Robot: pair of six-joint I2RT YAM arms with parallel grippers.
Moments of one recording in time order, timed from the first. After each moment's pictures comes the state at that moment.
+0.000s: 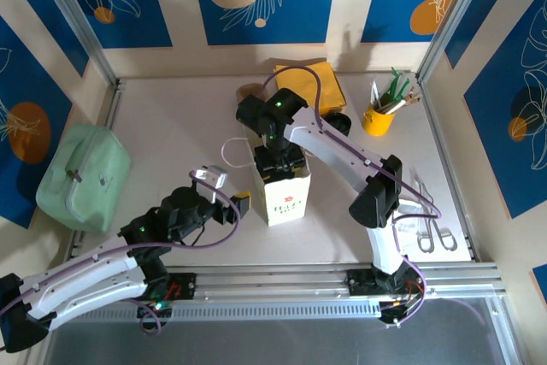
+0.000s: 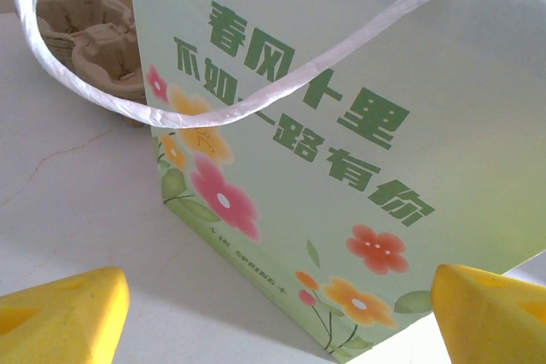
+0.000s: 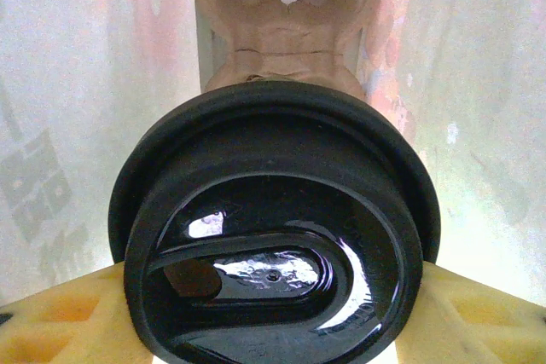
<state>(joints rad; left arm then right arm) -0.96 0.68 0.49 -0.18 -0.24 -0.31 0.88 2.00 2.15 -1.71 0.01 0.57</state>
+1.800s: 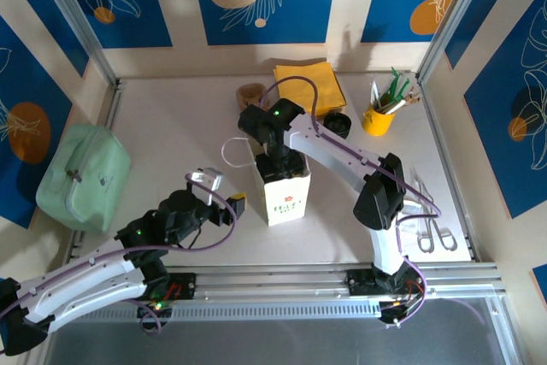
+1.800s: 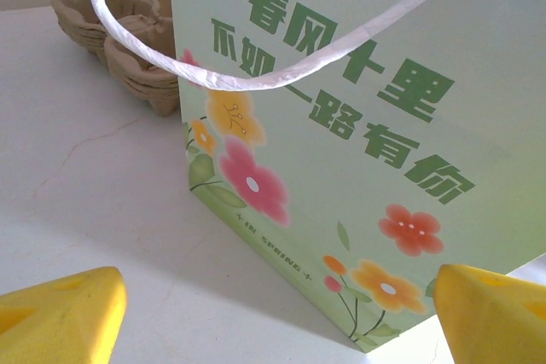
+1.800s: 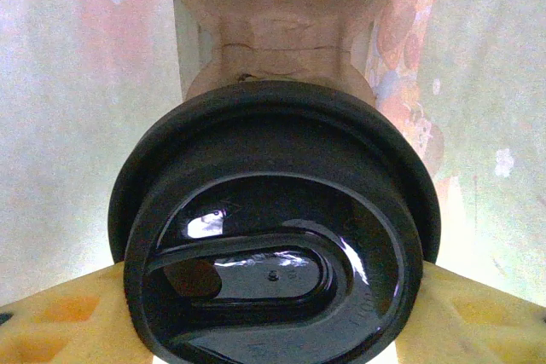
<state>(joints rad) -0.96 0.63 0.47 -0.23 -0.29 -0.31 0.87 1.96 1.96 -1.58 0.00 0.56</state>
